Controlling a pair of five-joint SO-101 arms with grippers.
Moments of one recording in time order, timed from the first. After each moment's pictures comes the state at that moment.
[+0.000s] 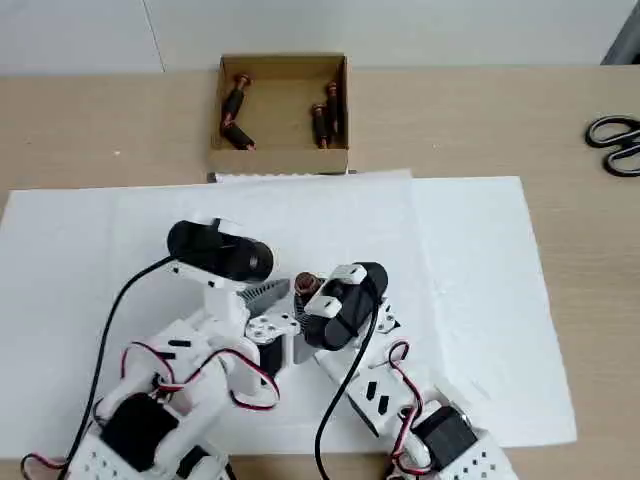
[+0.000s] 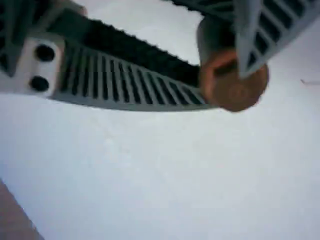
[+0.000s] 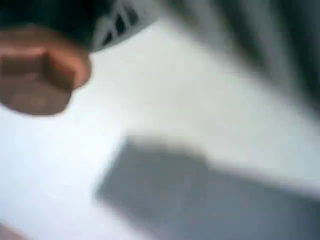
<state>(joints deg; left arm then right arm) 30.9 -78.5 58.2 64.4 24.3 -40.0 -99.8 91.1 35.2 2.4</state>
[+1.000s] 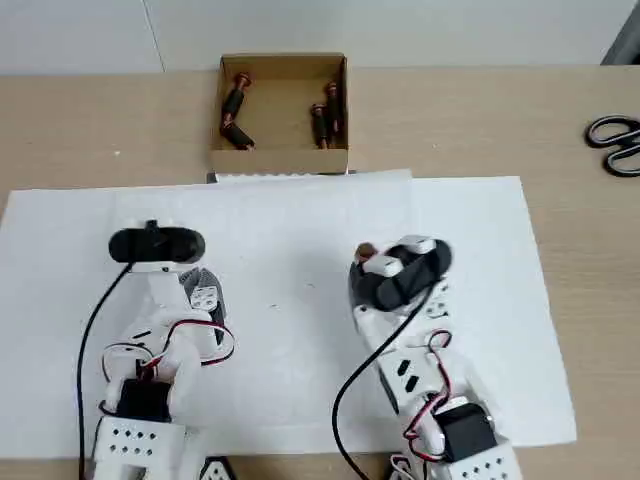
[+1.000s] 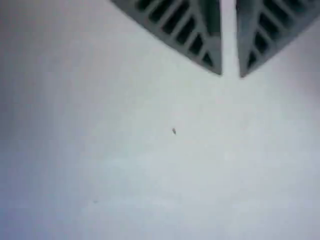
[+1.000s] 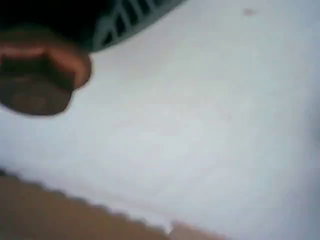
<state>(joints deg) 1.2 -78.9 87.3 41.1 12.4 -22.1 -99.8 86.0 39.8 0.2</state>
